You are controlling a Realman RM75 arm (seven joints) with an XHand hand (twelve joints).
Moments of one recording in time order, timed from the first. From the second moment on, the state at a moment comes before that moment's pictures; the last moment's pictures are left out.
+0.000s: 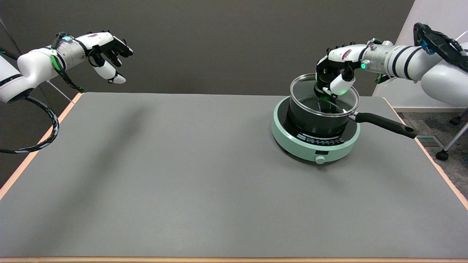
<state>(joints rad) 0.75 -0.34 -2.19 1.59 0.79 -0.59 0.44</state>
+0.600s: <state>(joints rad) 0.74 -0.34 -2.19 1.58 0.78 -0.57 0.44</state>
